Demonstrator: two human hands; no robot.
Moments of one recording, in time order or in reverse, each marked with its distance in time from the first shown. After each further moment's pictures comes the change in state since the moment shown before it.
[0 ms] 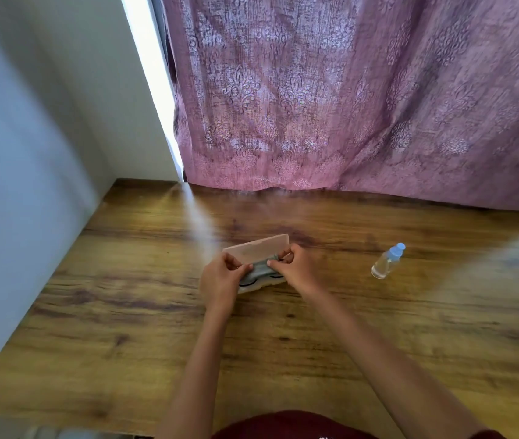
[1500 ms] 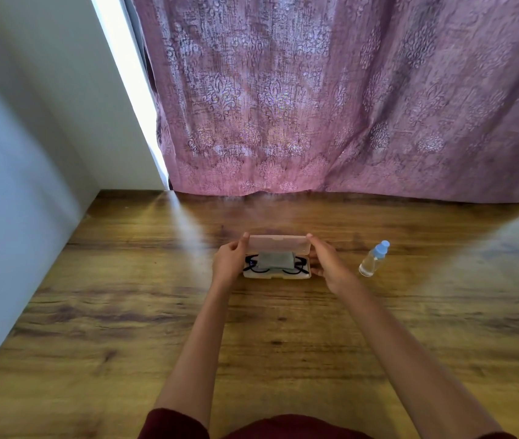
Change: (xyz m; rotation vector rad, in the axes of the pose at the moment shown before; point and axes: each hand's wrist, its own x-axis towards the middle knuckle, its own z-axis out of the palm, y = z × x) left_hand 0.044 0.022 0.036 -0.225 -0.275 -0.059; right_hand 0.025 0.030 -0.065 0.520 -0.081 0.340
